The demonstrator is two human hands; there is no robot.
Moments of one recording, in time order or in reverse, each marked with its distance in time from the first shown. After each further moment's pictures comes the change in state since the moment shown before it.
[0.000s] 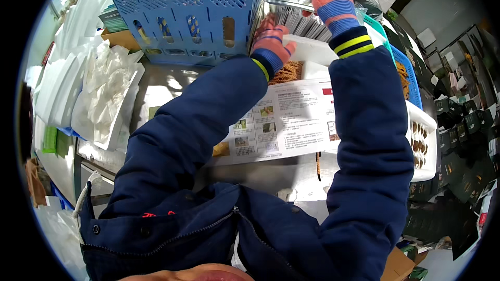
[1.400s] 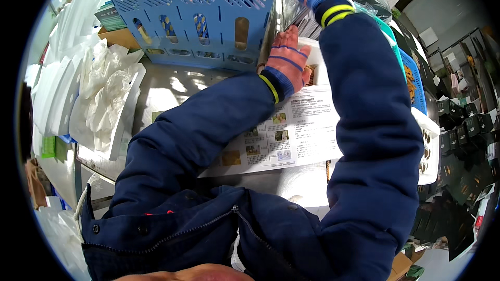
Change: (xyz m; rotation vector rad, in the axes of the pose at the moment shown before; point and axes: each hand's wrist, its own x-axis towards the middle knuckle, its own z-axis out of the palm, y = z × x) left_hand -0.030 -0.003 0.005 0.264 0.145 0.424; right_hand 0.061 0.018 0.069 -0.897 -0.198 -0.308
